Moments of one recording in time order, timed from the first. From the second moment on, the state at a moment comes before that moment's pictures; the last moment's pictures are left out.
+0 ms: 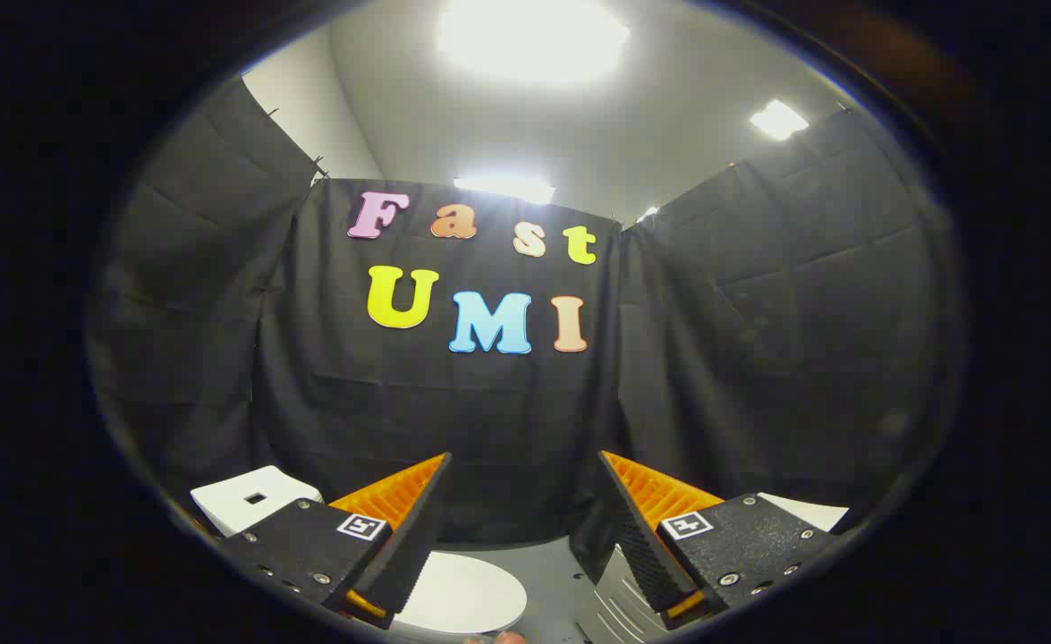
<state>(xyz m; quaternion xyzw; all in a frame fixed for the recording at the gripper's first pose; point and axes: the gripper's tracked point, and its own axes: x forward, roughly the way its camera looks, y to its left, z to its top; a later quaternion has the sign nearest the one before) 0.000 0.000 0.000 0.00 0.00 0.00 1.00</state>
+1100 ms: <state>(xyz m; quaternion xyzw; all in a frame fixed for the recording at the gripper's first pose) 0.014 0.008 -0.018 0.02 0.00 0.01 1.00</state>
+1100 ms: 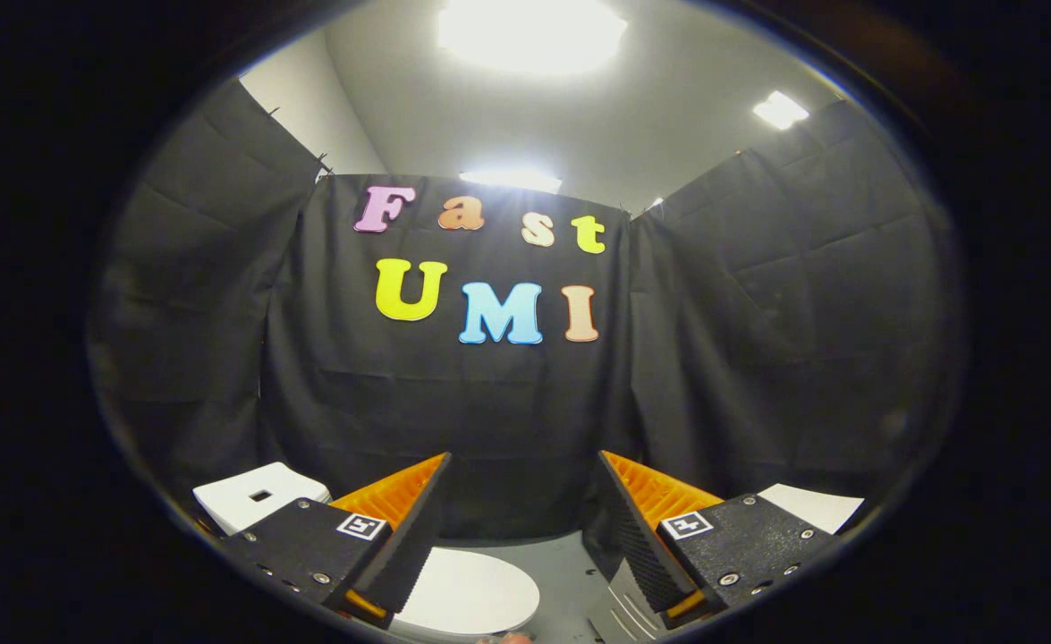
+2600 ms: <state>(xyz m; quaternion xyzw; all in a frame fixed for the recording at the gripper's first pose) 0.000 0.001 -0.380 0.30 0.33 -0.04 0.89</state>
